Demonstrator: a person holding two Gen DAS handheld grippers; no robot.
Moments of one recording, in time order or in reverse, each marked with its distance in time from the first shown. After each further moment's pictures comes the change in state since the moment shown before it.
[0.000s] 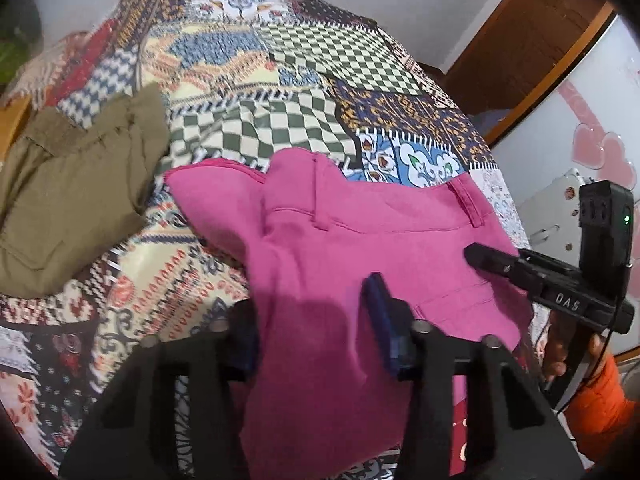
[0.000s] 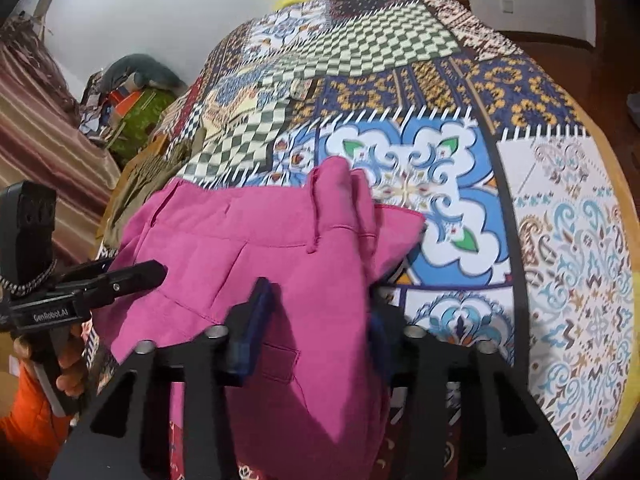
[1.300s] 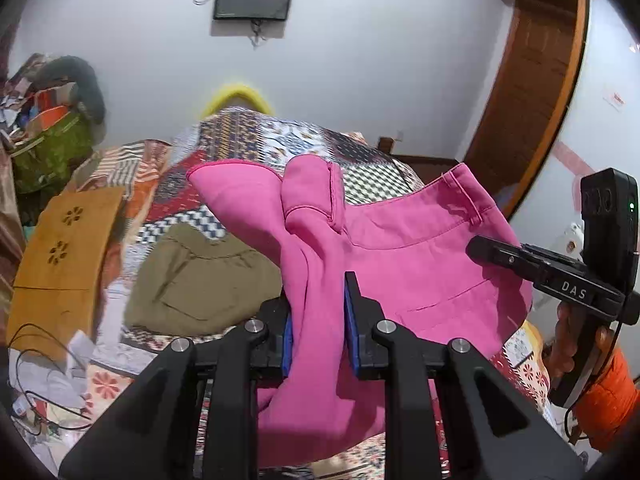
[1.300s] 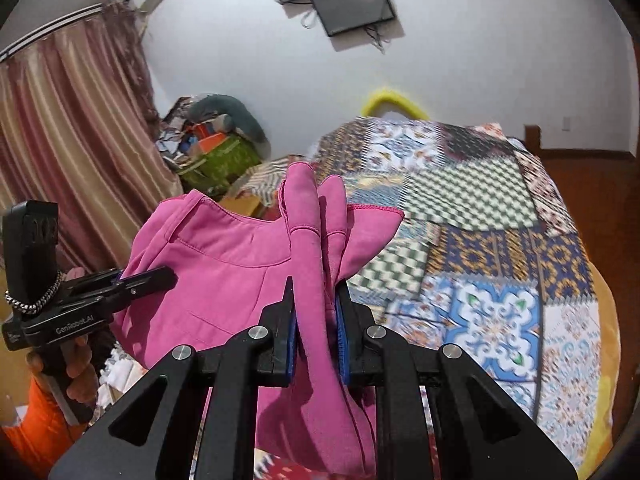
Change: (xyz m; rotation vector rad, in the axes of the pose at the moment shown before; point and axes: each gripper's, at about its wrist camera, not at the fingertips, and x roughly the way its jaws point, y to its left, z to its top) left arm -0.216 0.014 -0.026 0.023 -0.402 0.149; right arm -0.089 0.148 0.033 -0.267 -0.278 0.149
